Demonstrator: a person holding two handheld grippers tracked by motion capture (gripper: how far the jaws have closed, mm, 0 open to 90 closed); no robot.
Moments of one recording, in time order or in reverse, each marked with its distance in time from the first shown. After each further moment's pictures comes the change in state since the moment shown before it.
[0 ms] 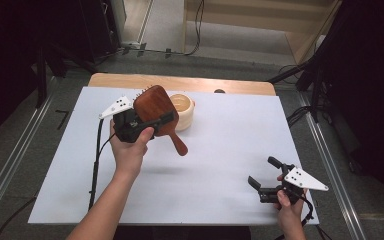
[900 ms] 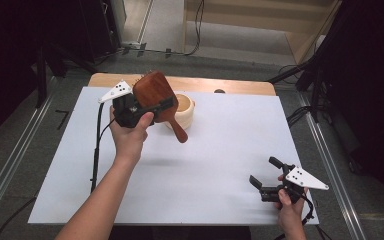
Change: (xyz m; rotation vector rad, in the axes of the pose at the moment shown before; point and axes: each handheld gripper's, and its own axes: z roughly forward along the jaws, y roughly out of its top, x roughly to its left) left arm 0.014 0.025 0.012 -0.021 0.006 0.012; right arm -0.007 -0.007 0.001 0.004 -0.002 0.018
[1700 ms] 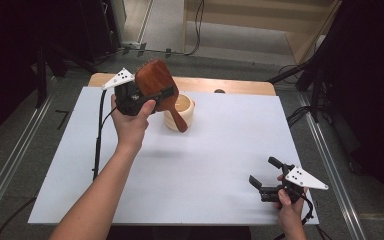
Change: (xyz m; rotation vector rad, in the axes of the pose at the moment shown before) left arm 0.013 0.018 0.016 -0.004 0.030 0.014; right arm 0.000 -0.001 0.001 -0.004 0.009 -0.004
